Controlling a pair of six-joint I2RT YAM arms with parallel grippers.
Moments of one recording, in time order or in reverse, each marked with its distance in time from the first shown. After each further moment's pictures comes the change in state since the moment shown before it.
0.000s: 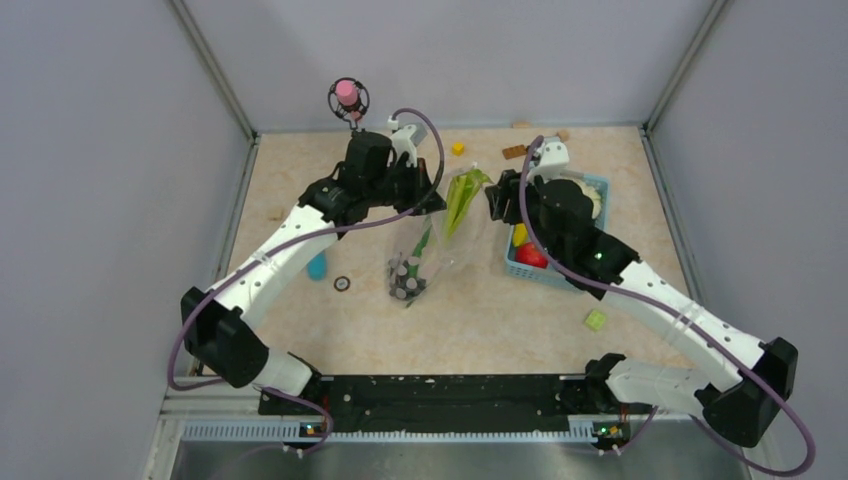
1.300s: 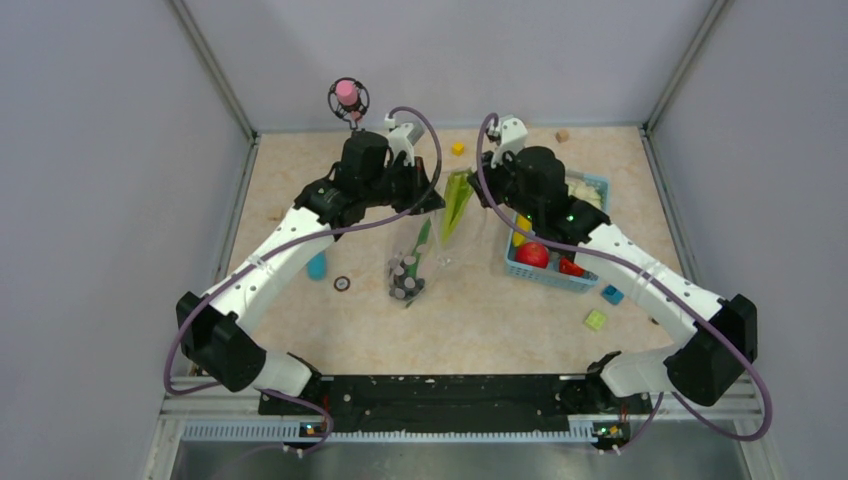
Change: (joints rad) left arm 0.000 -0.026 0.000 -0.001 -0.005 0.000; right arm -0.077 0.261 0.194 0.007 -0.294 -0.143
